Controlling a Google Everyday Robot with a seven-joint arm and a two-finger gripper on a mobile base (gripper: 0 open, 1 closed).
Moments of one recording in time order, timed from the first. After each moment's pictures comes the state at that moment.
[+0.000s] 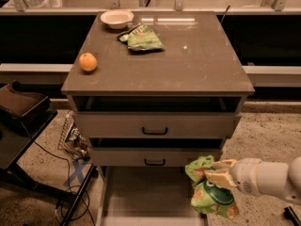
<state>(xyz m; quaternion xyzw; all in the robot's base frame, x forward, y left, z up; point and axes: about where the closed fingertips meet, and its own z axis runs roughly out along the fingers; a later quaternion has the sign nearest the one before) 0.425 -0.203 0.638 -0.33 0.84 0.23 0.36</state>
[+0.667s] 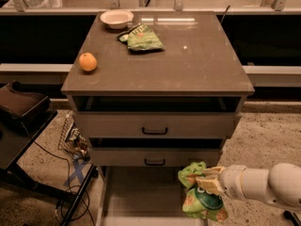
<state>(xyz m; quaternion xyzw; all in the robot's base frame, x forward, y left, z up) 0.429 -0.182 0.582 -0.34 0.85 0.23 0.34</state>
